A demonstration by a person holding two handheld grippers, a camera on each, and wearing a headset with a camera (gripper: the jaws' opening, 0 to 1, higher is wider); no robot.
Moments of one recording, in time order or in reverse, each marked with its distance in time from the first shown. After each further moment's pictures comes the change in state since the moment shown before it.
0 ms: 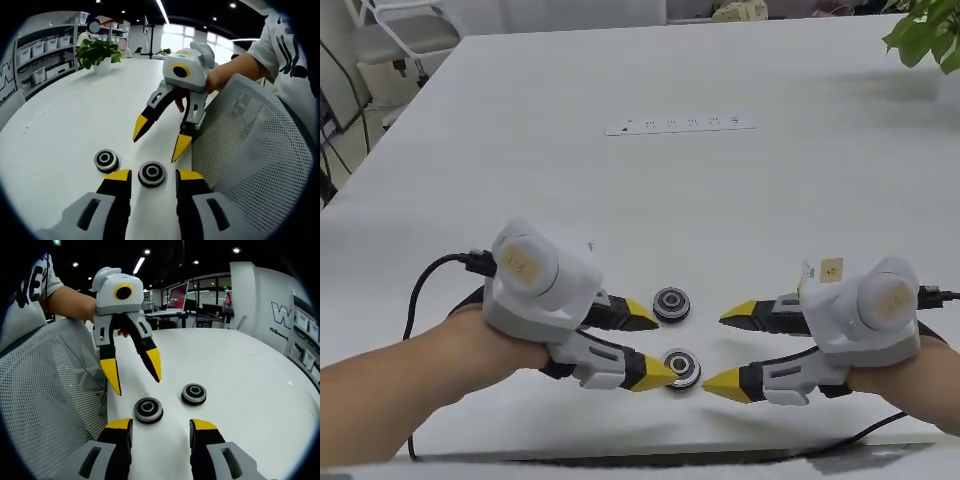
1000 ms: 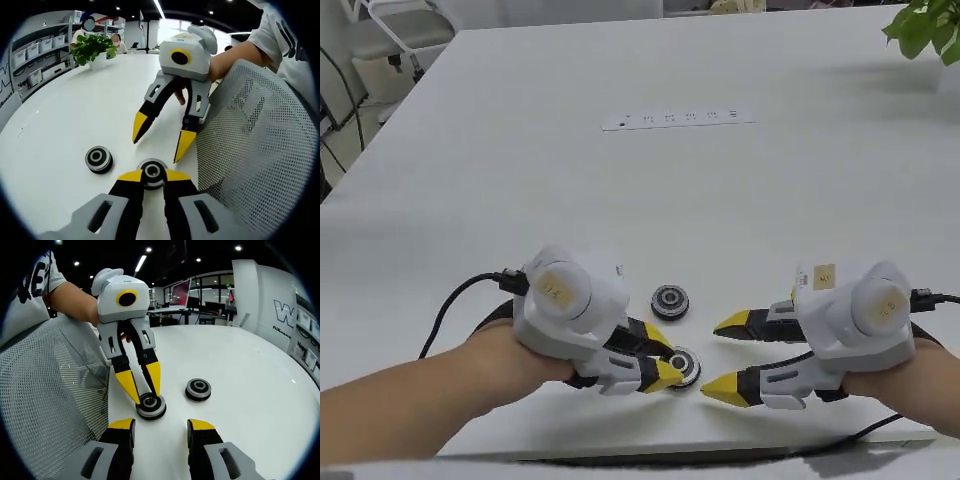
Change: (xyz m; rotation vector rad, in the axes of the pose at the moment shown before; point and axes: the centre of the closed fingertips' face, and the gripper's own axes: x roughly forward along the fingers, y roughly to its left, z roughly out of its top) left arm 0.024 0.001 -0.011 0.036 0.029 0.006; right arm 0.007 0.009 -0.005 -0.002 0.022 0.027
